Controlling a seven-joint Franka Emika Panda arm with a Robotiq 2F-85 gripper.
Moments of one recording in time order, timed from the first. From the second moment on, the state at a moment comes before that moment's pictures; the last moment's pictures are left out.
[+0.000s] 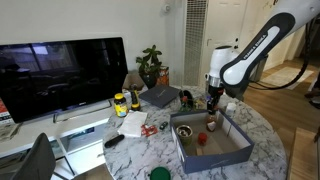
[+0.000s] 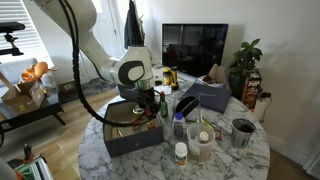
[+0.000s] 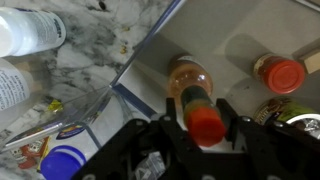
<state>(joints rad) -0.01 0.24 -0.01 -2.41 -0.09 2.69 -0.06</state>
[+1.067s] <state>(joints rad) 0.00 0.03 0.02 -2.27 -0.06 2.26 -0.09</state>
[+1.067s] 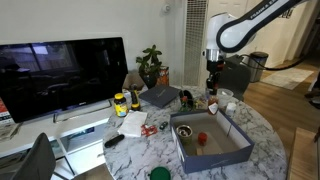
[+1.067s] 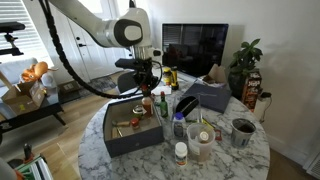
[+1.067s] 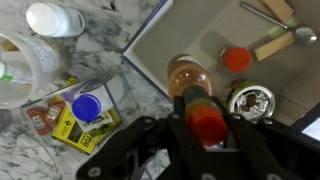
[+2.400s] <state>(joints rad) -0.02 0.35 -0.02 -1.68 -0.27 2.14 -0.07</state>
